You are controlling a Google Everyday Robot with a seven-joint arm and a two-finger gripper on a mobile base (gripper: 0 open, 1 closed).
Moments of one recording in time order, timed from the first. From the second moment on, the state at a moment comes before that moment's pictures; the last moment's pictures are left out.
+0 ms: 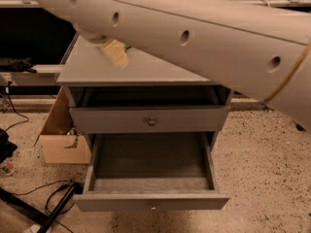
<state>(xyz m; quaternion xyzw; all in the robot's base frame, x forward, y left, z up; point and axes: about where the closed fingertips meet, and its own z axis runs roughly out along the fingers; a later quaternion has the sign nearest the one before) 0.635 0.148 0.966 -0.85 0.35 -0.31 0.23</state>
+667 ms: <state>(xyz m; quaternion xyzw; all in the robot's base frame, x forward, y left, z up) 0.745 0.133 0.959 -0.87 0.26 -0.37 0.19</state>
